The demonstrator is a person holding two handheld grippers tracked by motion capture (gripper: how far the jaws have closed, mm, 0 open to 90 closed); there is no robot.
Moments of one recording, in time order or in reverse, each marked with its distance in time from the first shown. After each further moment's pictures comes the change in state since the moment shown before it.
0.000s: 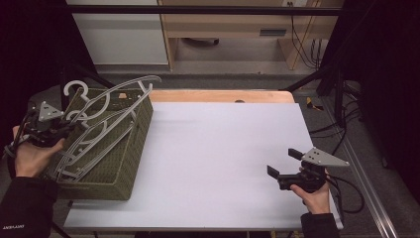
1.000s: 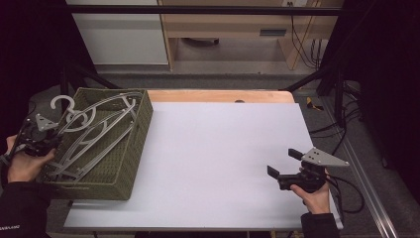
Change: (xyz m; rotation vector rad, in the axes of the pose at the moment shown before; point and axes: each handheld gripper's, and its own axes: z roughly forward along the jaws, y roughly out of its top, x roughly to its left) left arm 0.017 -0.044 0.026 0.149 0.101 0.039; right arm -0.001 -0.001 0.000 0.007 -0.001 -0.002
